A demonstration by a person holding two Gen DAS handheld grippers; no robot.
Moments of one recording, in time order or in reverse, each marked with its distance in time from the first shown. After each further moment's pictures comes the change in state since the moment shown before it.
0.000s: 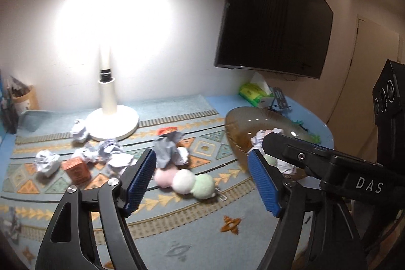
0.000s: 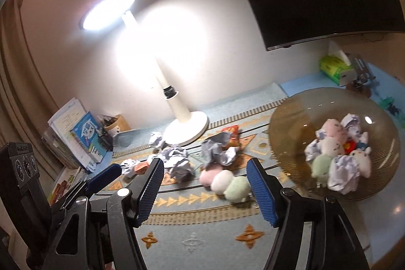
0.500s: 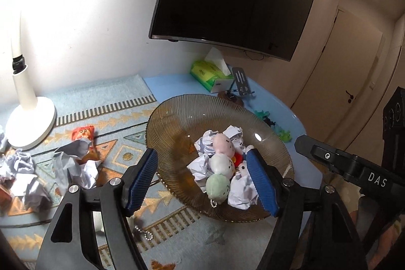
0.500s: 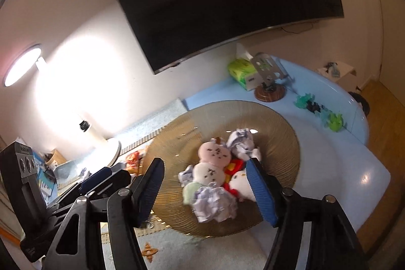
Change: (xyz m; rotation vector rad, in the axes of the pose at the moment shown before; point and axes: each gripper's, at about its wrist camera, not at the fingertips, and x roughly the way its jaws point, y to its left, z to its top) left arm 0.121 -0.082 0.031 -0.001 0.163 -0.266; right arm -0.055 -0.133 0.045 0.152 -0.023 -0.335
